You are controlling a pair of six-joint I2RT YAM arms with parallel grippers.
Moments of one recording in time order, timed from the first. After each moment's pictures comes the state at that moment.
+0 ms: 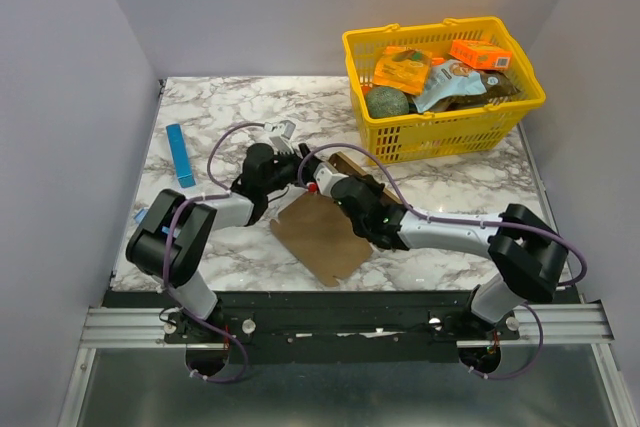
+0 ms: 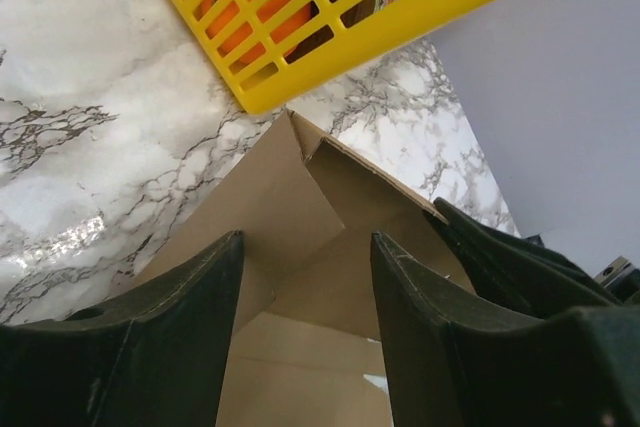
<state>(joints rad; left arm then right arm) -0.44 1.66 0.71 0.77 0.46 -0.72 1.00 1.59 0.89 0.11 0.83 -0.63</state>
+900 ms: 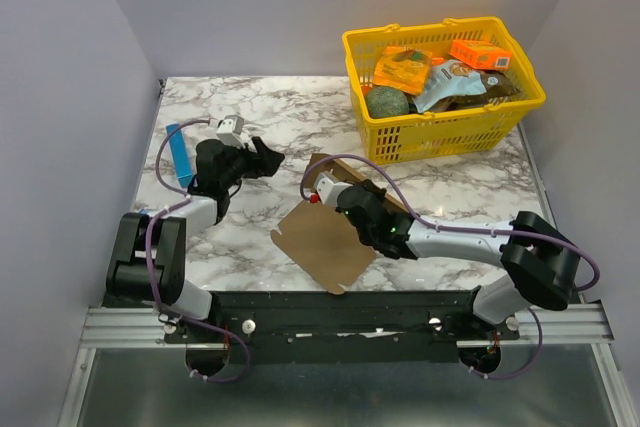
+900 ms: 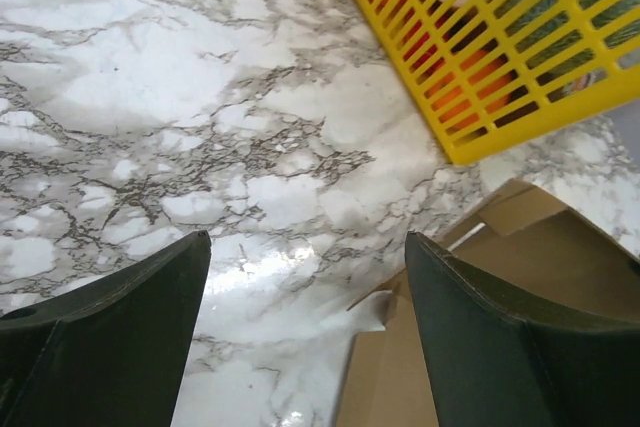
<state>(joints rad) -0.12 1.45 0.60 0.62 0.43 -0.43 1.03 1.52 0.80 0.18 0.79 -0.70</state>
